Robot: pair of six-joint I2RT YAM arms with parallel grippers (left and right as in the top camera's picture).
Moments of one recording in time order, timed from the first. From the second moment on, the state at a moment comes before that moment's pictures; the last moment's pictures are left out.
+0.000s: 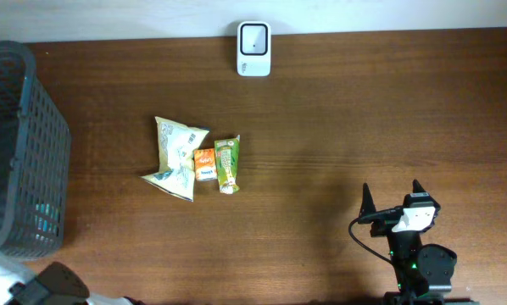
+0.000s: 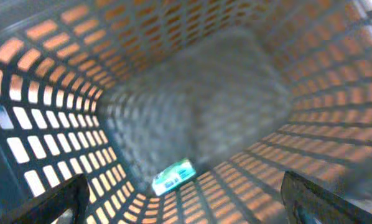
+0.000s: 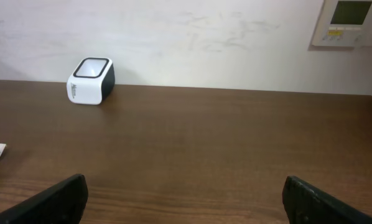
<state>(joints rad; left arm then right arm) 0.76 1.71 2.14 -1.46 -0.15 -0.35 -0.05 0.02 0.01 -0.07 -0.08 -0.03</state>
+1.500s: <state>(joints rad) 0.84 2.04 1.91 -1.31 -0.02 0.28 -0.05 0.02 0.01 -0.07 -0.08 -0.03</state>
